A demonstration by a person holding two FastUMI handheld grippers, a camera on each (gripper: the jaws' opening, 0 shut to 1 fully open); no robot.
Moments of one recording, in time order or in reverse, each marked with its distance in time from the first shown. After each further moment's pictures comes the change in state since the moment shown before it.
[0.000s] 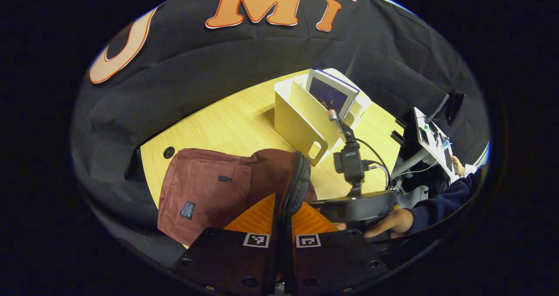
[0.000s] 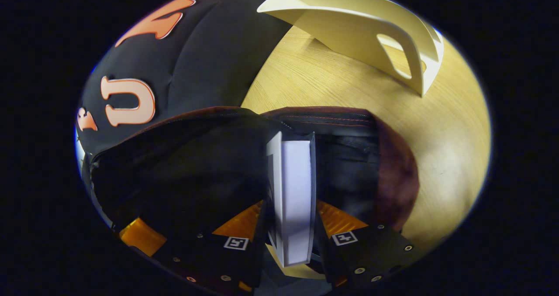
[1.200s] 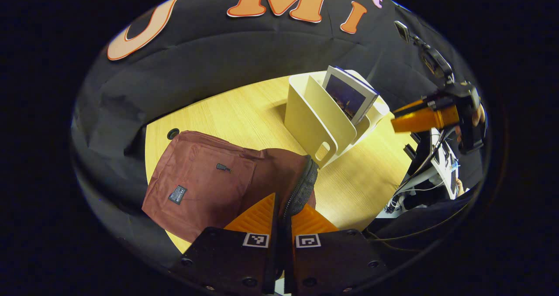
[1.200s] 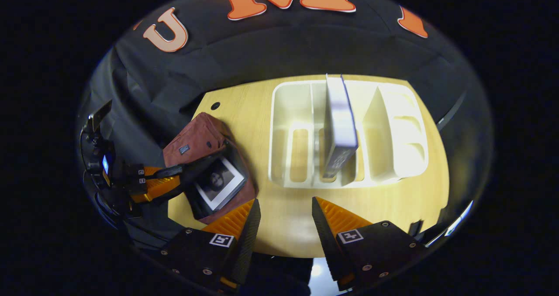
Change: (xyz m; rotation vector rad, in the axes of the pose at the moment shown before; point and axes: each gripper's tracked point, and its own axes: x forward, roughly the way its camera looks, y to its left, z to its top) left arm 0.027 -0.013 -0.016 -0.147 0.011 0.091; right arm -0.247 -0.064 0.199 -0.746 0.012 -0.406
